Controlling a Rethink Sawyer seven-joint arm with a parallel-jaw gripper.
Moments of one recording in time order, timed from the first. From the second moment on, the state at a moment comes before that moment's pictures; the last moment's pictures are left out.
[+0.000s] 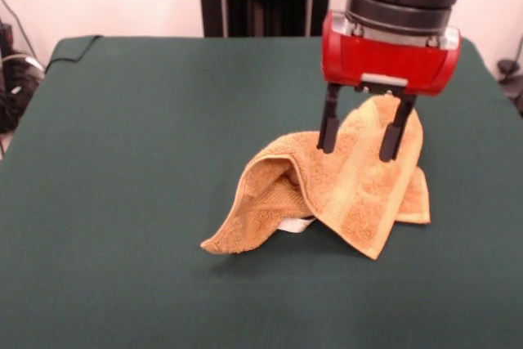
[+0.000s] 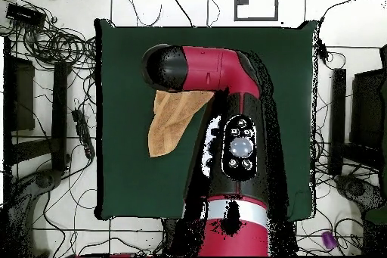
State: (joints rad) arm -0.01 -0.47 -0.10 1.13 -0.03 0.72 1.83
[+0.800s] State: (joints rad) arm -0.01 -0.37 -0.10 1.10 -0.03 0.70 1.83
